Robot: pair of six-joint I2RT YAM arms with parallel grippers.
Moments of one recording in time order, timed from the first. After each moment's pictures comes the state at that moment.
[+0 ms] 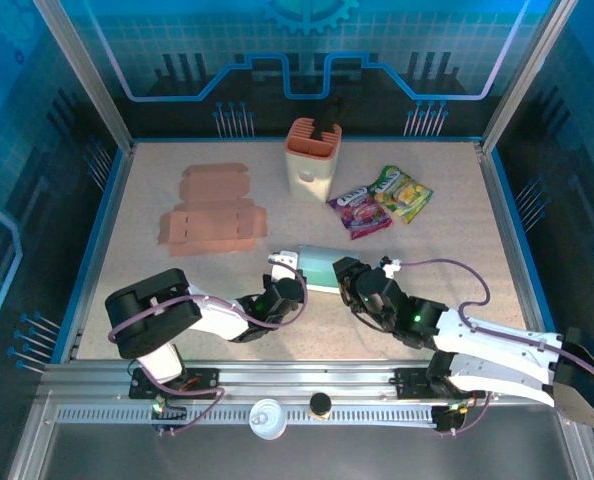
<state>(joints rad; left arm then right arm) -1.01 1.67 0.49 0.67 -0.69 -0.51 0.98 0.98 0.46 0.02 0.41 1.82</state>
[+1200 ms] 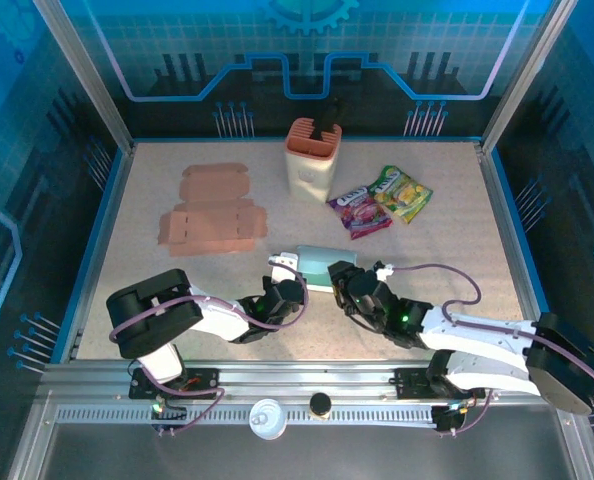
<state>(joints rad) -1.02 1.68 0.49 0.65 -0.71 -0.51 0.99 1.10 0.41 0.17 0.40 1.86</state>
